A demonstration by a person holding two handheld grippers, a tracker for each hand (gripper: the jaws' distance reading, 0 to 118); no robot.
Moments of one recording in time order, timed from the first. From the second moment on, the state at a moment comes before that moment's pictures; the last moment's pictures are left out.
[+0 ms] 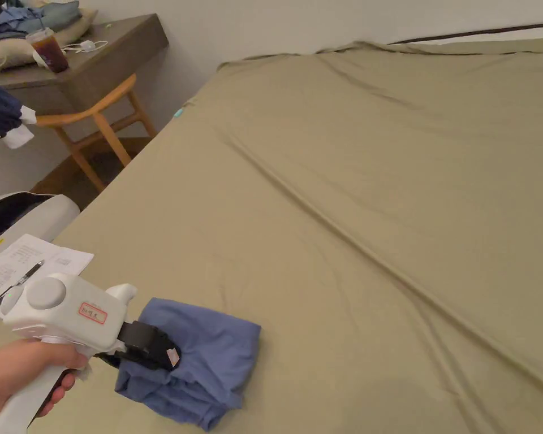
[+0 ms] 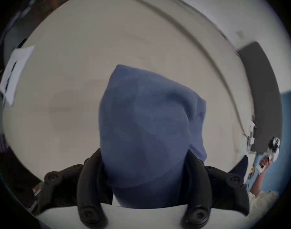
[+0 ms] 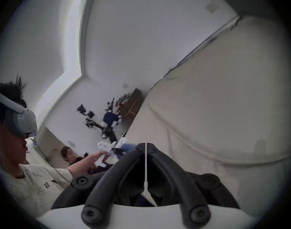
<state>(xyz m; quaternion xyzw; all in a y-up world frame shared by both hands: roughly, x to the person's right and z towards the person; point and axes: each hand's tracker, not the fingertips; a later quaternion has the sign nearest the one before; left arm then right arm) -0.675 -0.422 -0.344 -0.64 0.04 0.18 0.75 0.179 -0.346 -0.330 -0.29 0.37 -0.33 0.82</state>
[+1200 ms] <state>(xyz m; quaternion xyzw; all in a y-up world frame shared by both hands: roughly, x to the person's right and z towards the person) -0.263 -0.174 -0.400 -0.12 0.04 0.03 0.99 0.133 -0.166 -0.392 -0.07 0.06 0.01 1.00</state>
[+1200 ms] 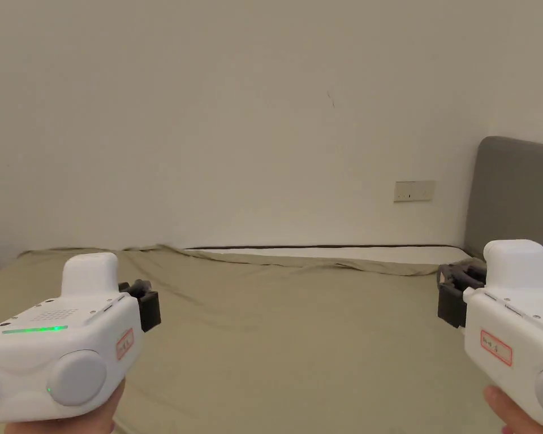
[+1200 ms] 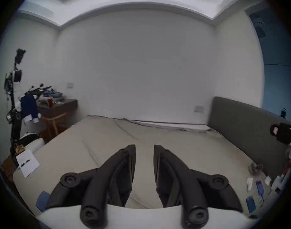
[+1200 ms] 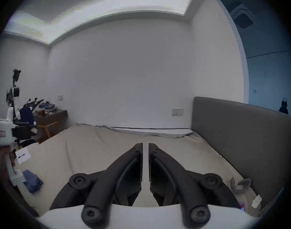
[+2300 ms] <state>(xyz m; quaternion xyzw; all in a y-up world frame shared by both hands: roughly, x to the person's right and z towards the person) -0.258 -0.154 -0.379 -0.13 -0.01 0.05 0.99 0.130 -0.149 -0.383 -0.07 0.05 0.01 1.00</state>
